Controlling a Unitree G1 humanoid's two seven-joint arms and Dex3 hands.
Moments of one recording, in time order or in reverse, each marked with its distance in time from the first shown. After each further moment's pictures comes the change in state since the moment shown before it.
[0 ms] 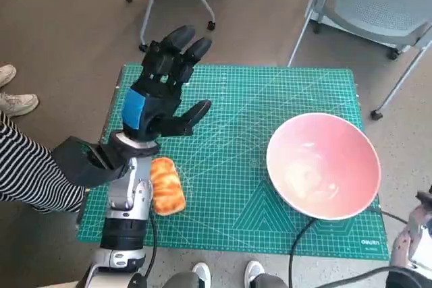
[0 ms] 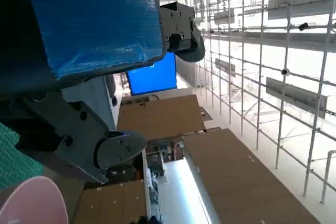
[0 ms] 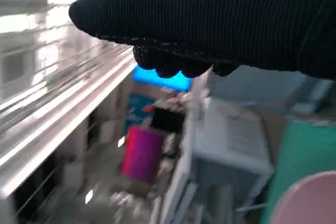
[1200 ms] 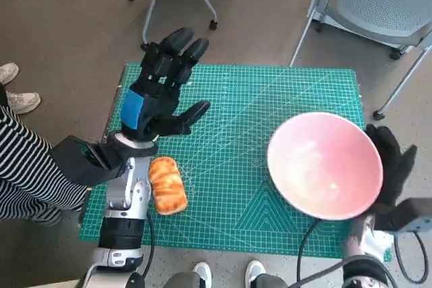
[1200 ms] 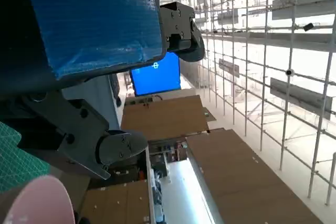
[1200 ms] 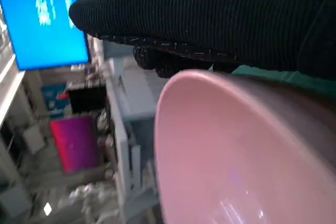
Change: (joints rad) left arm 0.008 0.025 0.005 -0.012 -0.012 0.013 -0.023; right arm -0.174 0.157 0.032 0.500 0.095 -0.004 0.149
